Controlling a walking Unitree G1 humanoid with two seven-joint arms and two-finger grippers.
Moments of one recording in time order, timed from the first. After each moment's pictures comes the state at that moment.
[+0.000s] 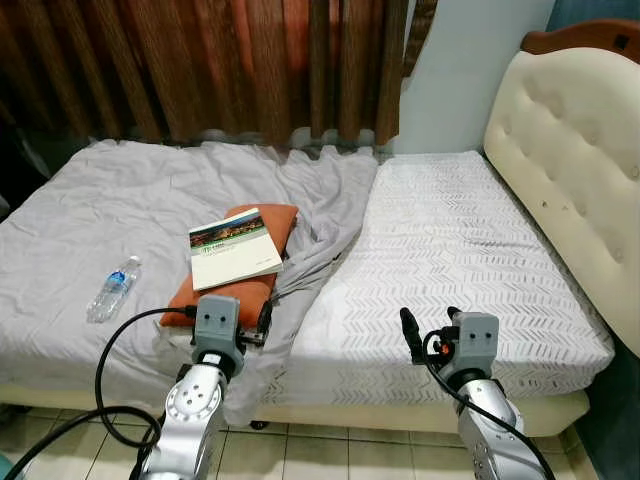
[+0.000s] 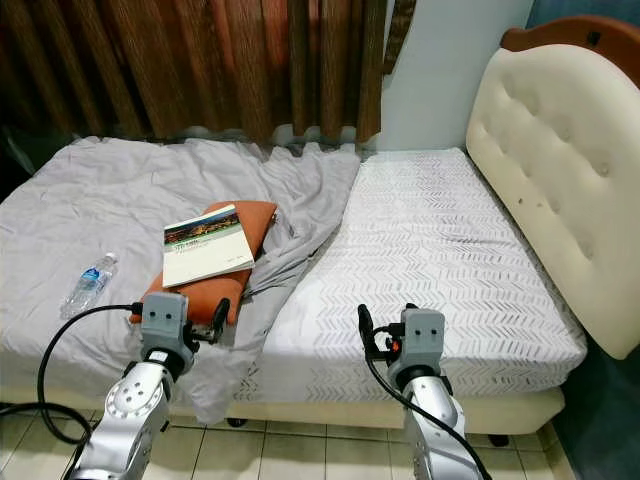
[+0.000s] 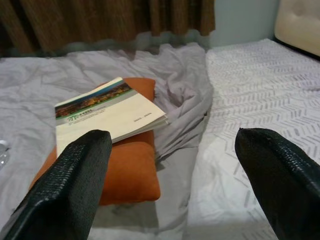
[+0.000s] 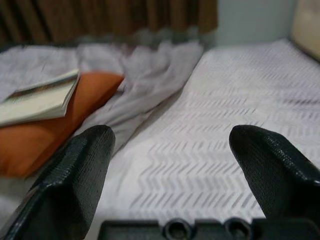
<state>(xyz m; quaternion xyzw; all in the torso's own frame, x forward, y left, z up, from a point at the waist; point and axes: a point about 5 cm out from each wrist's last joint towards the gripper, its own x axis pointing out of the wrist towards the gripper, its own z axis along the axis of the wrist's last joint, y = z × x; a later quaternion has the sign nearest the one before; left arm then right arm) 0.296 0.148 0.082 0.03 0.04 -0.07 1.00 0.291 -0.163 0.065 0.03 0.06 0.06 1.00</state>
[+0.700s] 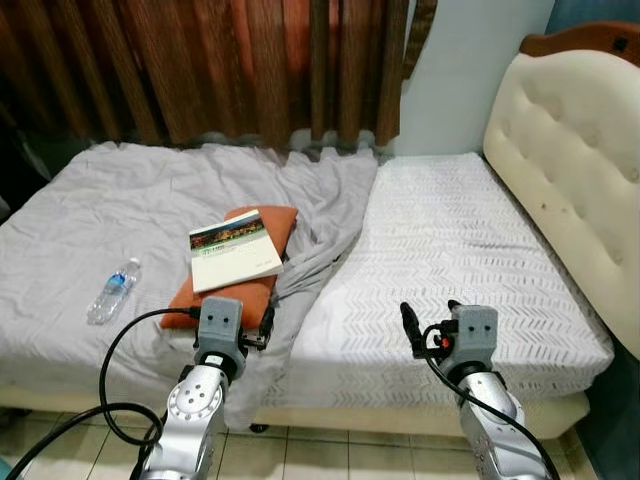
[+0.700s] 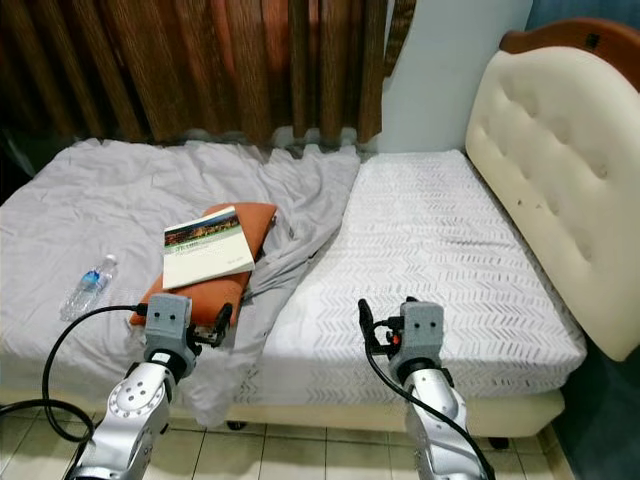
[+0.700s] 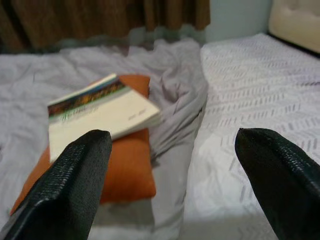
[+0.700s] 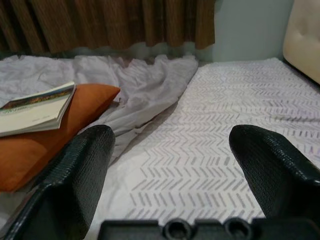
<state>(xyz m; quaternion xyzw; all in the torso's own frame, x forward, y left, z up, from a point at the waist) 0.295 0.149 0.075 0.03 0.05 -0.08 1.00 0.292 -0.168 0.071 0.02 0.02 0.05 1.00</state>
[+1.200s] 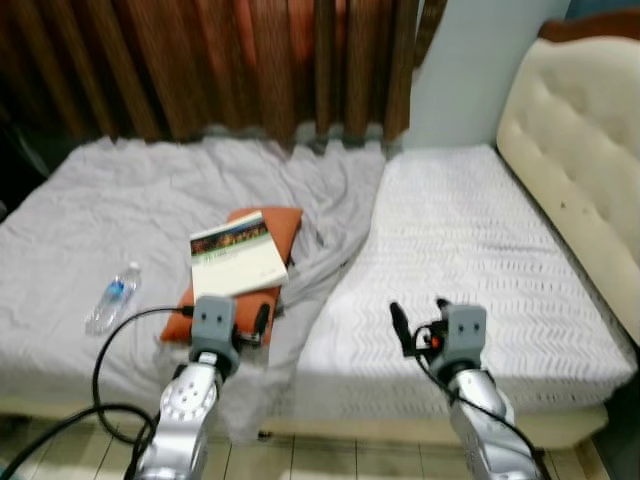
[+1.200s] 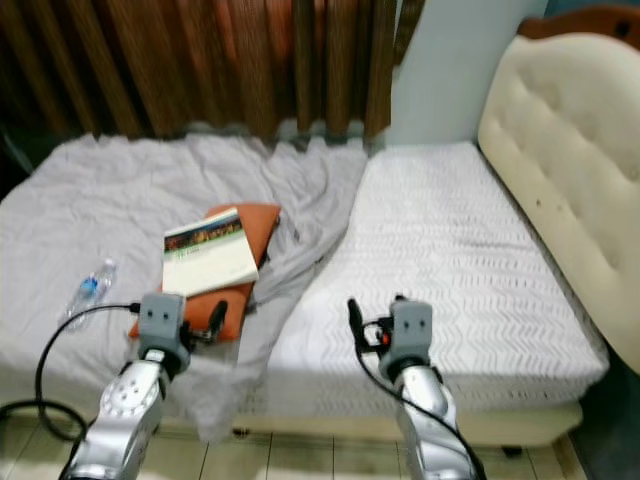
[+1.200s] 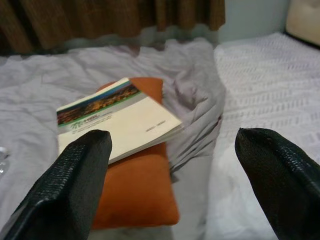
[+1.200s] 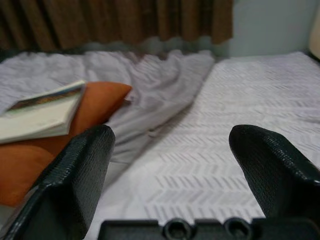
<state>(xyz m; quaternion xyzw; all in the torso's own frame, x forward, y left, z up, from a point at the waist) 0.296 0.152 0.079 0.02 0.04 -0.08 1.00 0.292 -0.164 0.071 0.01 0.02 0.06 1.00</state>
